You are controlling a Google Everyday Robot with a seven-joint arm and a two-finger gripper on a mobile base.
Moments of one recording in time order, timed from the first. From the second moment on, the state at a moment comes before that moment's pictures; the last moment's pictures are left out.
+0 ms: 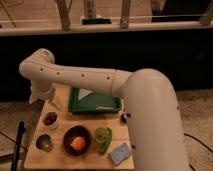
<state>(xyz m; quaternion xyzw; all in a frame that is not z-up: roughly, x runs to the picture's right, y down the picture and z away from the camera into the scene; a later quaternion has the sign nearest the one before) -0.286 0.075 0.694 -0.20 -0.30 -0.56 0.75</state>
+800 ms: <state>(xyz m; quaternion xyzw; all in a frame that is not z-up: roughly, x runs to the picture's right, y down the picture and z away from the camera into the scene) -0.279 0.063 0.696 -0.19 -0.31 -0.55 0.75</state>
